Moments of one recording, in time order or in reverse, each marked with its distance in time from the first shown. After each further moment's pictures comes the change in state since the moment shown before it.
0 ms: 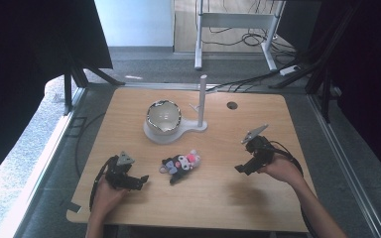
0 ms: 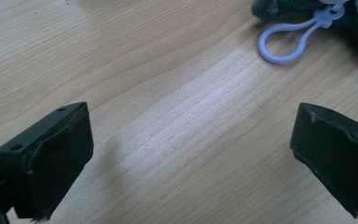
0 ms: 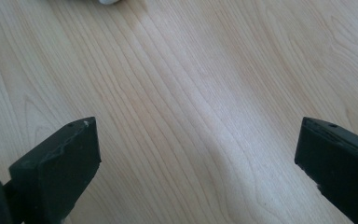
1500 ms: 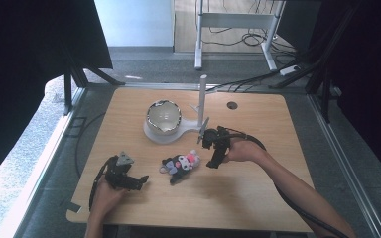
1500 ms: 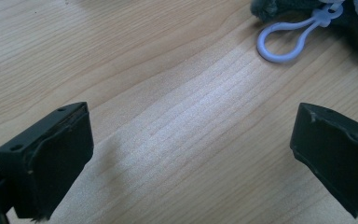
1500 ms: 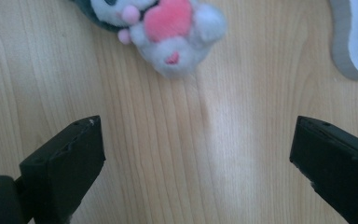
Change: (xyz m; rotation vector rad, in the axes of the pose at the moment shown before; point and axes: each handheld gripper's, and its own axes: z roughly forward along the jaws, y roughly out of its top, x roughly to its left) left arm 0.001 0.000 -0.001 -0.001 -0.006 0.004; right arm 0.044 0.115 0.053 0.248 0.059 -0.422
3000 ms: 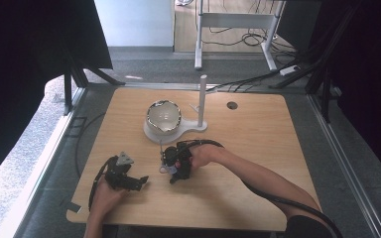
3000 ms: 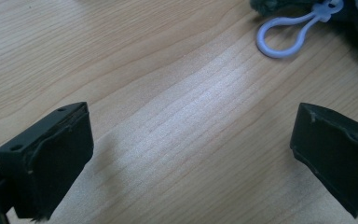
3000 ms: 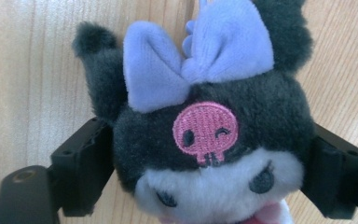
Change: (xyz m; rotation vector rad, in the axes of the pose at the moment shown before) left arm 0.000 -0.001 0.002 0.011 -0.012 0.002; right arm 0.035 0.096 0.079 0.170 0.098 -0.335
